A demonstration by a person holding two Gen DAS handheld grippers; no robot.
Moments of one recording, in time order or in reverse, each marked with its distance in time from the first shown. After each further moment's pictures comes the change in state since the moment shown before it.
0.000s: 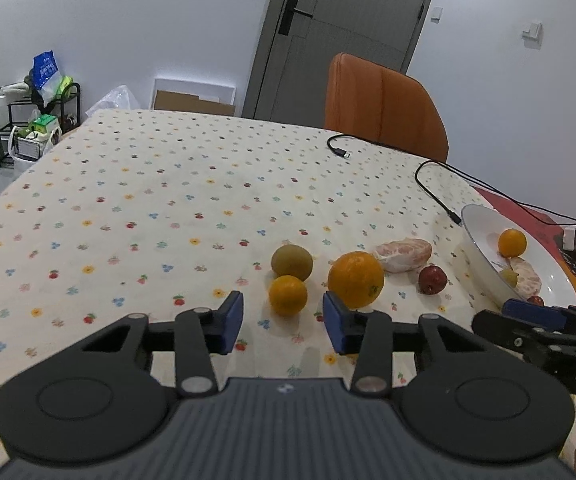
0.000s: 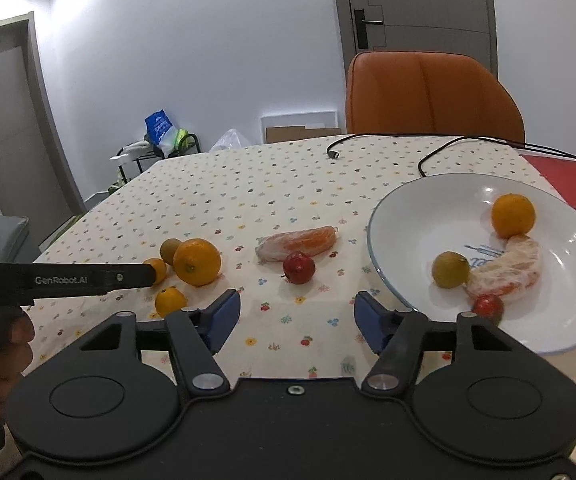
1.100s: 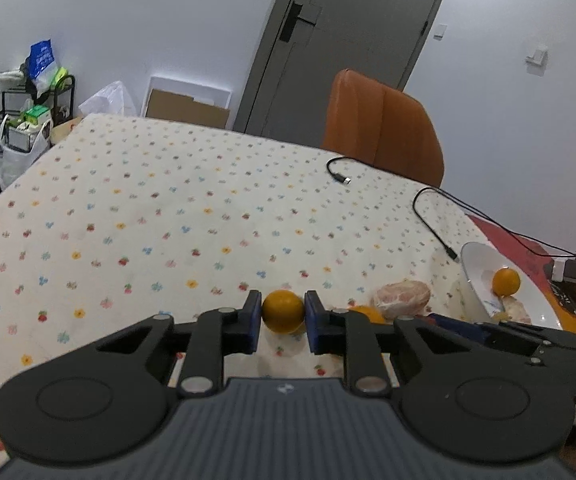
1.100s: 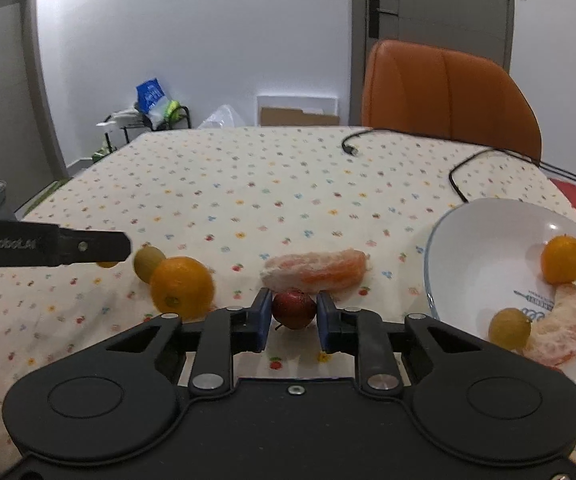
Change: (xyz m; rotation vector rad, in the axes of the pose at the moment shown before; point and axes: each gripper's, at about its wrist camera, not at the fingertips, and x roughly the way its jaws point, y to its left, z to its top) left arm 0.006 0.014 0.030 -0.056 -0.019 -0.051; right arm 0.056 0.028 0.022 -0.097 0.046 -0.055
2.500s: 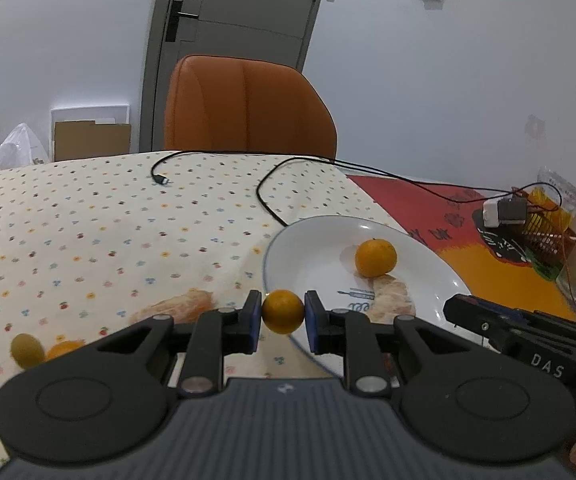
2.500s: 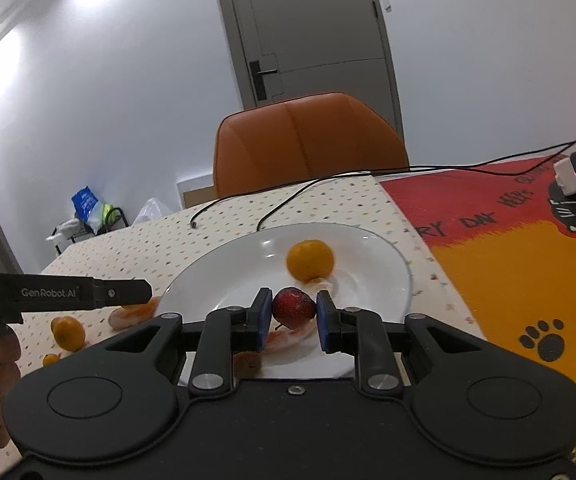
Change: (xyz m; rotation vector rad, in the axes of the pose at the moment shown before) left arm 0.045 -0.175 -0.012 0.235 0.039 -0.135; right arm -0.101 -0.161 -0.045 0.292 -0.204 -0.118
